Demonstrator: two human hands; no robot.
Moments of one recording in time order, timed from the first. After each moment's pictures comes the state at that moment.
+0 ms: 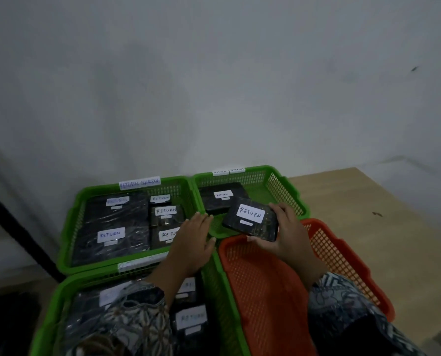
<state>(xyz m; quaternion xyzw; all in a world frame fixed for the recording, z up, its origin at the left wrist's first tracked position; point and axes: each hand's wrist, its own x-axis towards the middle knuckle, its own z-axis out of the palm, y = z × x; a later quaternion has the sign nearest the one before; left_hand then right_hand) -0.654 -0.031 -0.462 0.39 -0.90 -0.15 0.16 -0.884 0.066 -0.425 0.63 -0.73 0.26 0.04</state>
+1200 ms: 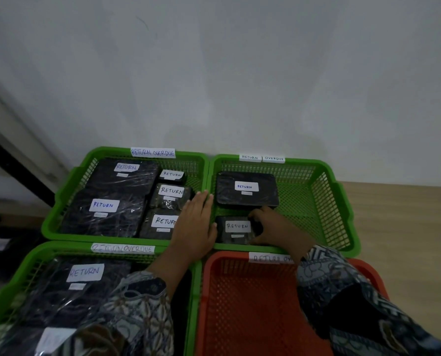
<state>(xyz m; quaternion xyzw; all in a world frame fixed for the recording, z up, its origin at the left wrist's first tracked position) -0.717 -0.080 -0.513 0.55 -0.82 -0.08 0.14 -0.942 -0.097 -0.513 0.76 -0.60 -0.02 -0.25</state>
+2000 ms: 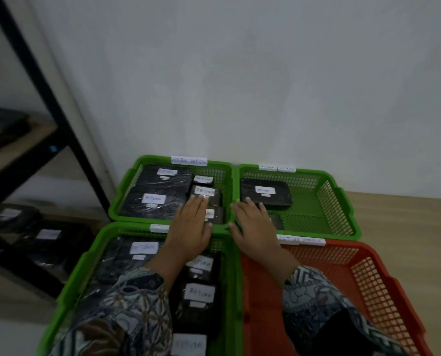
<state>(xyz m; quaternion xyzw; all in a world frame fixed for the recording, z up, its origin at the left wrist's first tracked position) -0.611 -0.006 -0.460 0.56 -0.81 -0.07 0.18 -0.798 0.004 -0.449 0.80 -0.59 0.13 -0.04</state>
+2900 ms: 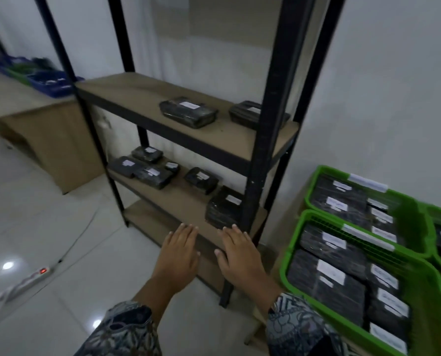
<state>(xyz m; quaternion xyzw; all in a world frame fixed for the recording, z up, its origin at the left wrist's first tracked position) -0.194 0.272 -0.475 0.77 -0.62 -0.05 0.14 -0.352 0.187 -0.466 0.91 -0.37 0.09 -0.15</state>
